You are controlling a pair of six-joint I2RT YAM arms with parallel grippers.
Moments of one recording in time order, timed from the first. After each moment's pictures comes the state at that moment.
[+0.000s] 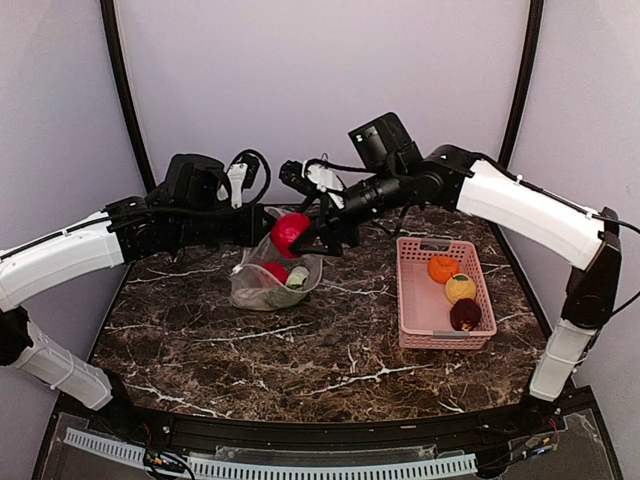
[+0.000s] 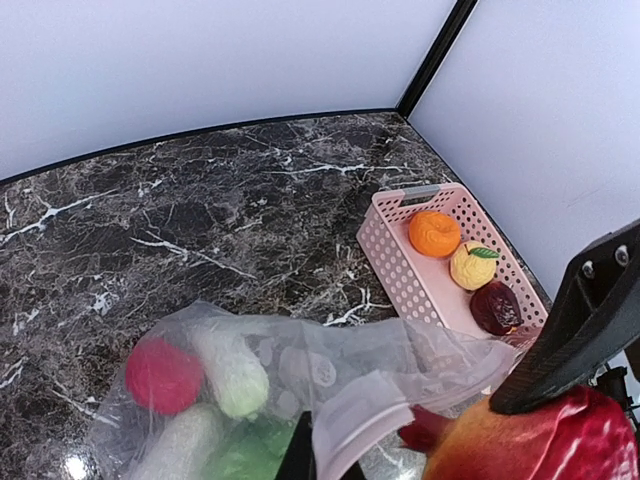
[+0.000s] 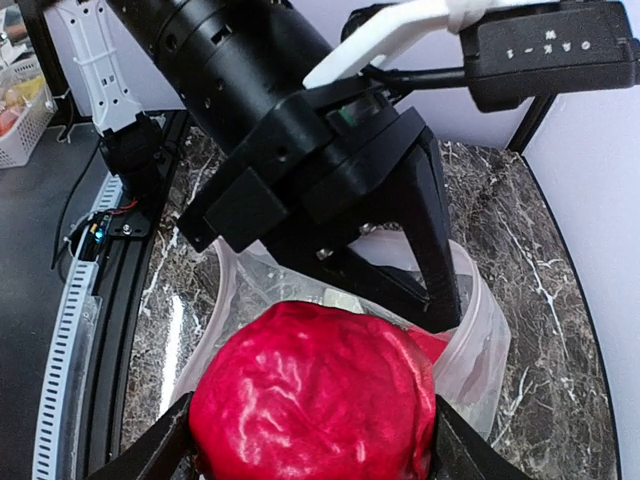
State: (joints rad) left arm -0.83 1.34 1.24 -0.38 -0.10 -0.43; right arm 0.91 1.76 1.82 -0.69 -0.52 -0.44
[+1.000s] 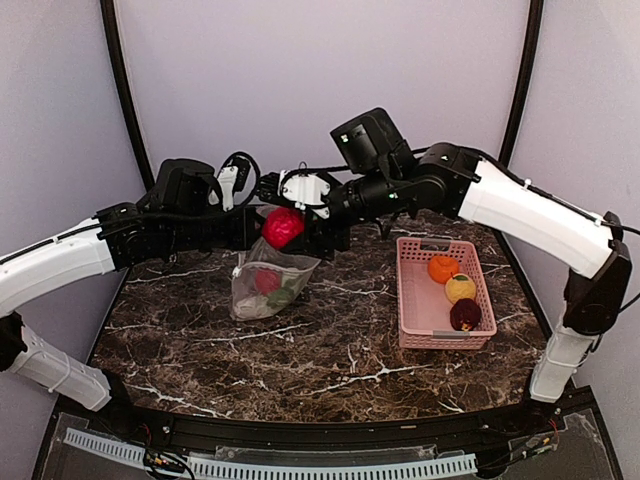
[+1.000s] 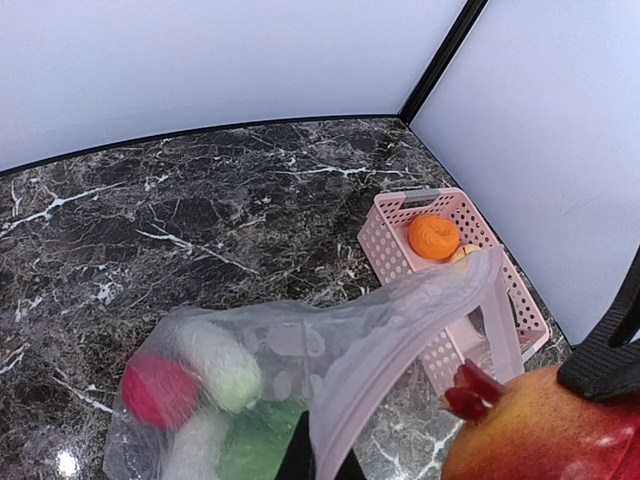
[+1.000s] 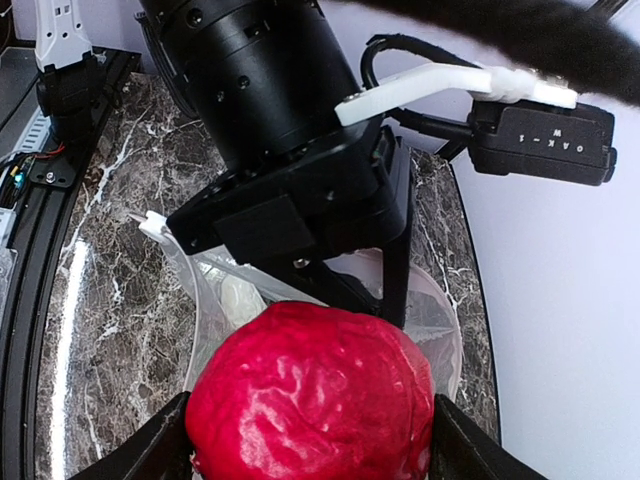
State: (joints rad) left arm -0.83 1.28 1.19 -0.38 -0.11 -0.45; right arm 1.06 1.76 1.90 -0.73 -0.16 -0.62
